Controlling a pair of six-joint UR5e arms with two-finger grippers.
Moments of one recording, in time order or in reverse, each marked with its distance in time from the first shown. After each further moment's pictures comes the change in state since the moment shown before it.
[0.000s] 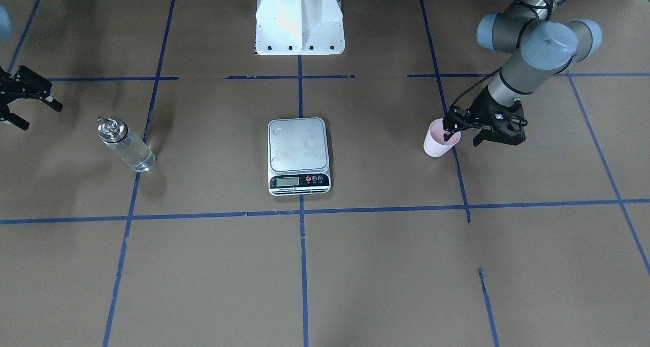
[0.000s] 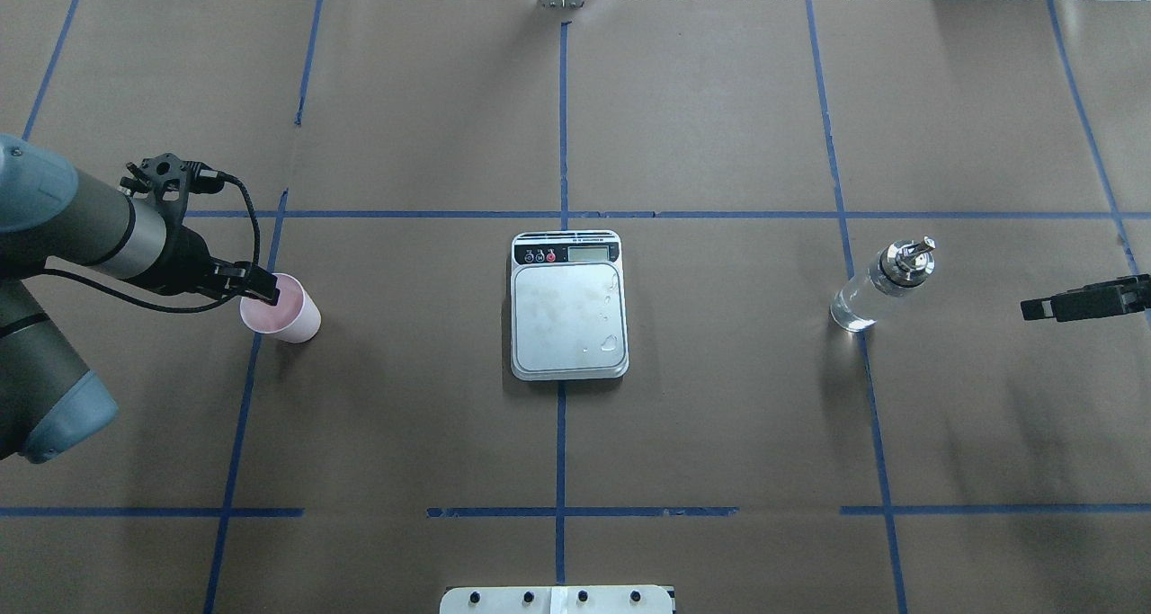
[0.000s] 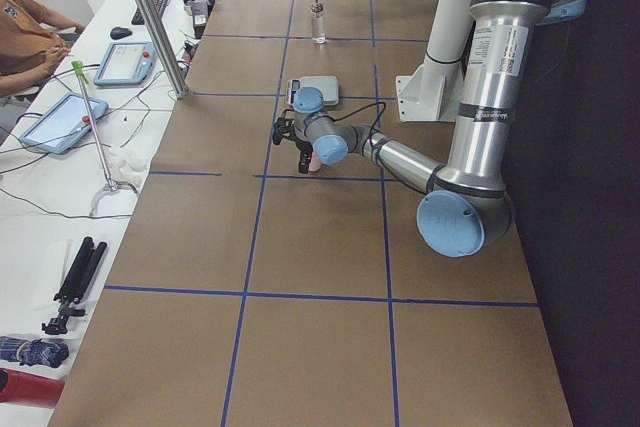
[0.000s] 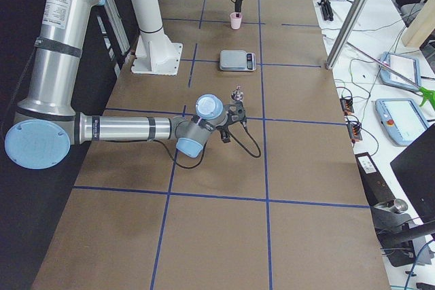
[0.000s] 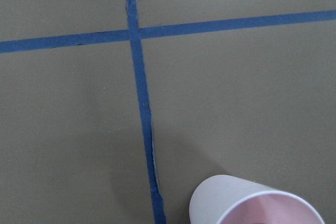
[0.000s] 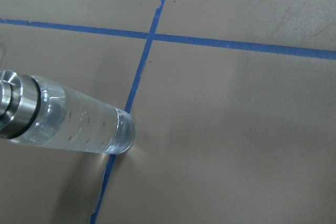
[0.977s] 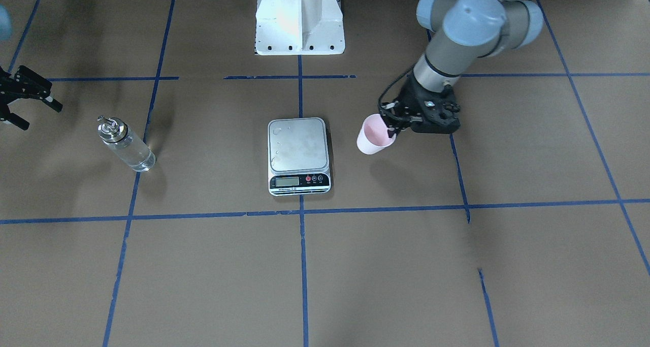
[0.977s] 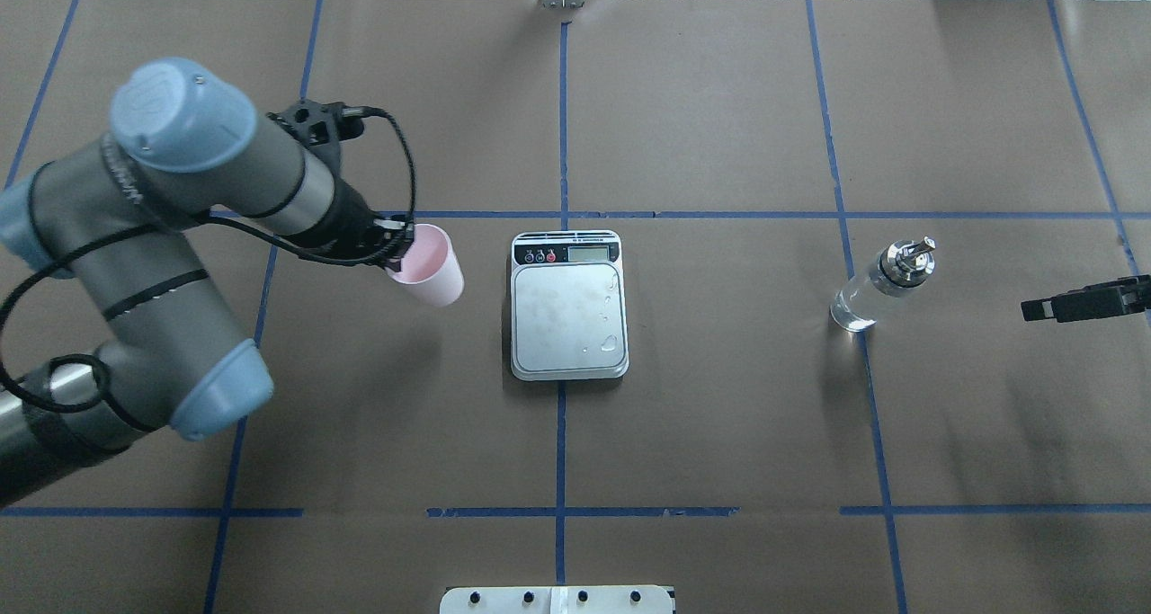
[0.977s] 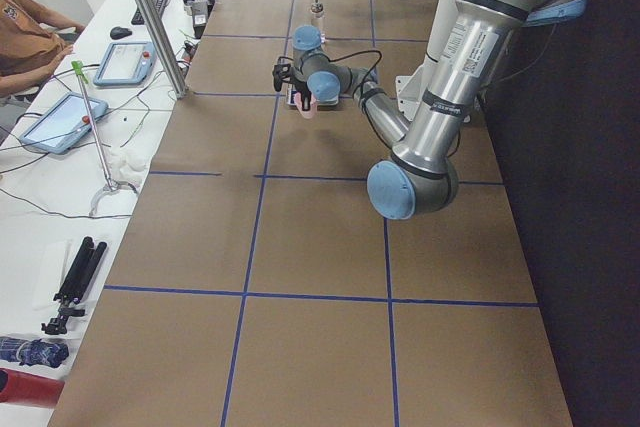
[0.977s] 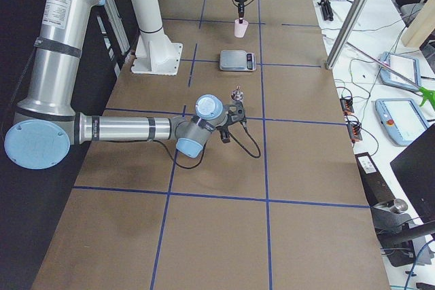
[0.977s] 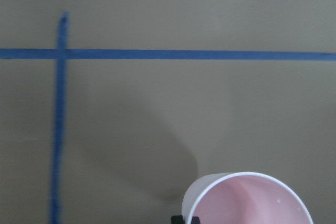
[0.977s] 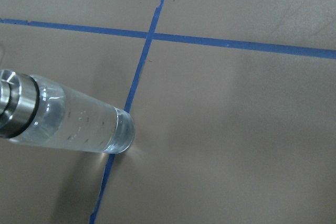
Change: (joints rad) left arm 0.117 -0.385 -0.053 0.334 0.090 -0.349; right arm 0.000 -0.002 0.000 0.000 -0.001 0.000
